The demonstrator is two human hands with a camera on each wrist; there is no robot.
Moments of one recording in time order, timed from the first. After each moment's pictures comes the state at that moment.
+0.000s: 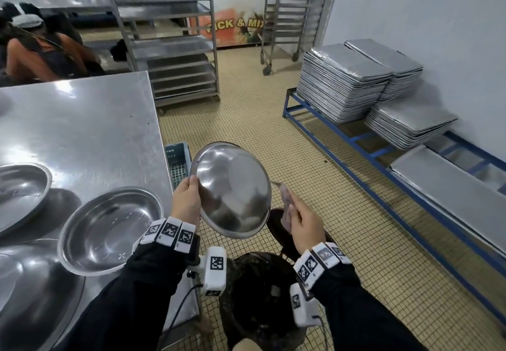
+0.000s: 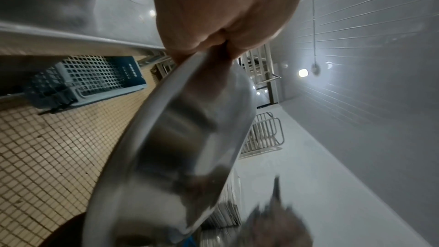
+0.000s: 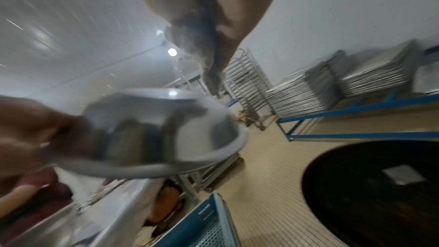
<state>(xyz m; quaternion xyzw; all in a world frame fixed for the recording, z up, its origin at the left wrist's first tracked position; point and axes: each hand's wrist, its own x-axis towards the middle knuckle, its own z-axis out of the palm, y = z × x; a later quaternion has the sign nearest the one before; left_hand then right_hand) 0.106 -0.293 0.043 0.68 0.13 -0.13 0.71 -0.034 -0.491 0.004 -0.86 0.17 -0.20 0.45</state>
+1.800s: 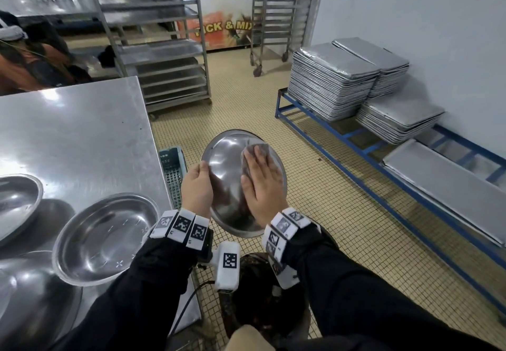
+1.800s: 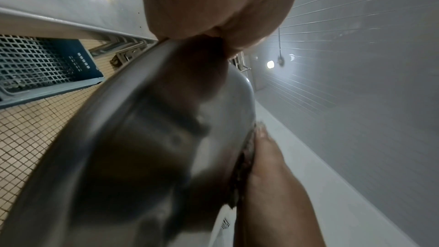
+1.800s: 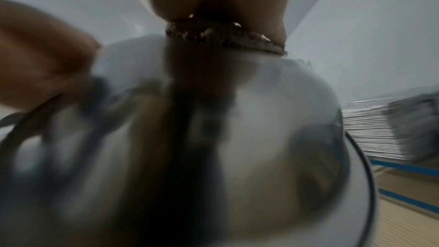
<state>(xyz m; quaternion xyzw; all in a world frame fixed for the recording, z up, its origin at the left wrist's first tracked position) 0.103 -0.320 0.071 0.74 0.05 -0.08 0.67 0.045 -0.454 0.030 -0.95 0.06 -0.22 0.22</state>
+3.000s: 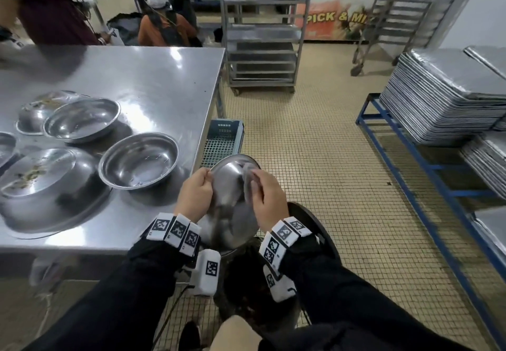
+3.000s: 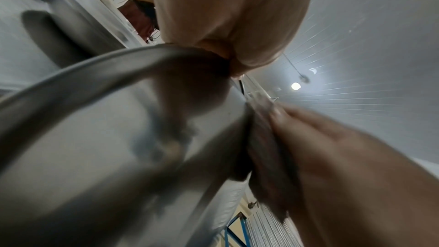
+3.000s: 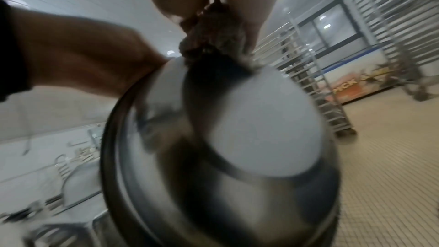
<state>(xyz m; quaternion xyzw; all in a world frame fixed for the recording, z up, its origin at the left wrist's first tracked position) 0.008 -0.326 0.023 0.87 0.08 0.03 0.48 0.001 -0.495 -0.016 -0.87 -0.10 -0.18 0.46</state>
